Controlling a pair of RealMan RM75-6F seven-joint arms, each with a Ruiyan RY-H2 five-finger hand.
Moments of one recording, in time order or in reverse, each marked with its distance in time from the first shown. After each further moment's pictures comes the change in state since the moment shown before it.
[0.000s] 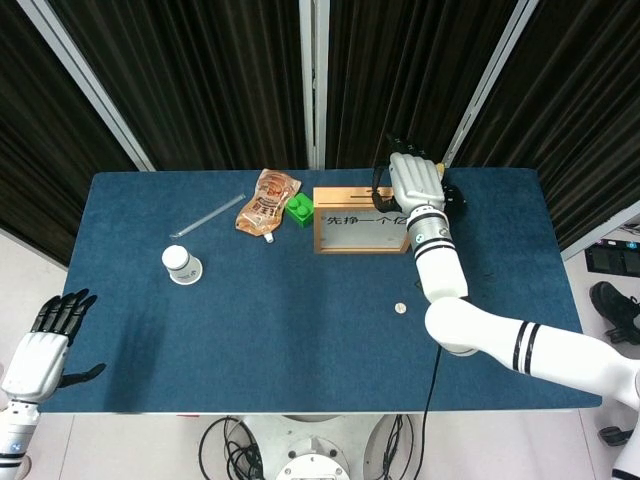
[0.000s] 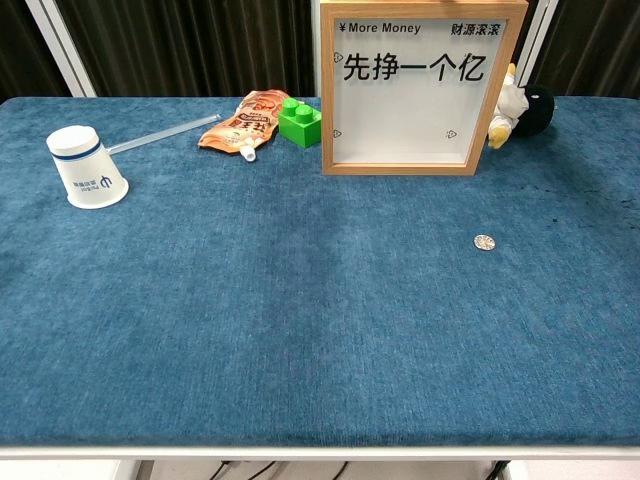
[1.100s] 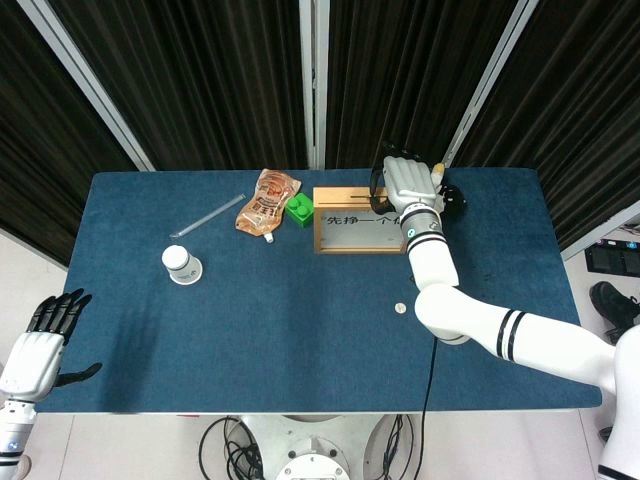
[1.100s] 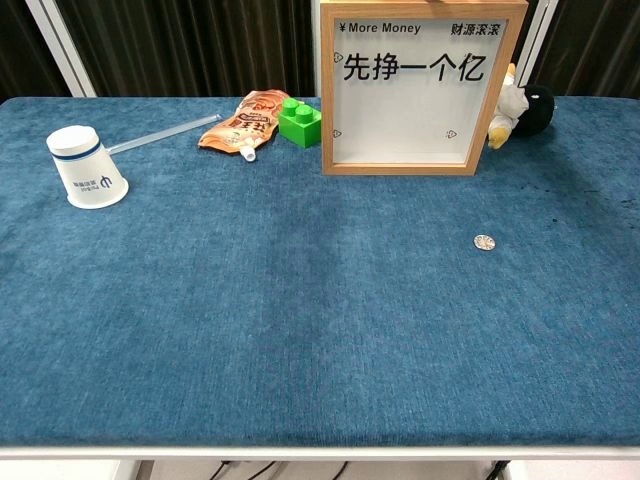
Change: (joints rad) left arm 0.002 -0.008 -0.003 0.026 -0.021 -0.012 -0.024; right arm 0.089 -0.019 -0.092 0.107 0.097 -0.077 -0.018
